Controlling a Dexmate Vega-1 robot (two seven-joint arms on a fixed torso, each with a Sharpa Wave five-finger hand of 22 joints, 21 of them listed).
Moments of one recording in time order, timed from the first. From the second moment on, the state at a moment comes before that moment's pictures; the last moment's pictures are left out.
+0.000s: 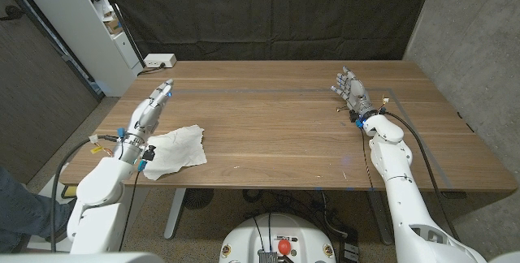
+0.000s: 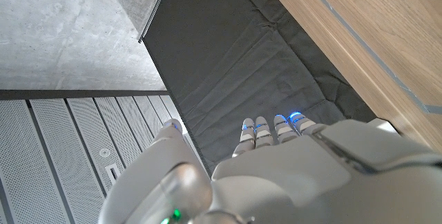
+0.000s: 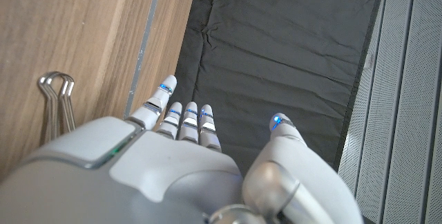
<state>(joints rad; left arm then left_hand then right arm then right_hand) 1.39 0.13 -0.42 -1.84 -0.06 -0.37 -0.42 0.30 -0.01 0.28 0.02 0.20 -0.03 0.07 0.20 0.17 -0.08 0.03 0.22 0.18 -0.13 0.06 0.20 0.18 -0.18 0.01 0.20 0.18 -0.90 -0.02 0.19 -1.40 0.09 0.04 0.35 0.24 -0.05 0.31 -0.01 0.29 0.16 0.07 0.19 0.19 0.11 0.07 0.19 0.19 0.03 0.02 0.20 0.27 0.20 -0.03 0.41 0.17</state>
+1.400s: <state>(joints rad) 1.48 0.11 -0.47 -1.94 0.06 -0.38 -0.37 0.31 0.00 0.29 0.00 0.20 -0.01 0.06 0.20 0.17 -0.06 0.02 0.22 0.18 -0.12 0.05 0.20 0.18 -0.18 0.01 0.20 0.18 -0.89 -0.02 0.19 -1.38 0.09 0.06 0.34 0.24 -0.05 0.31 -0.01 0.29 0.16 0.07 0.19 0.19 0.11 0.07 0.19 0.19 0.04 0.02 0.20 0.26 0.21 -0.03 0.39 0.17</state>
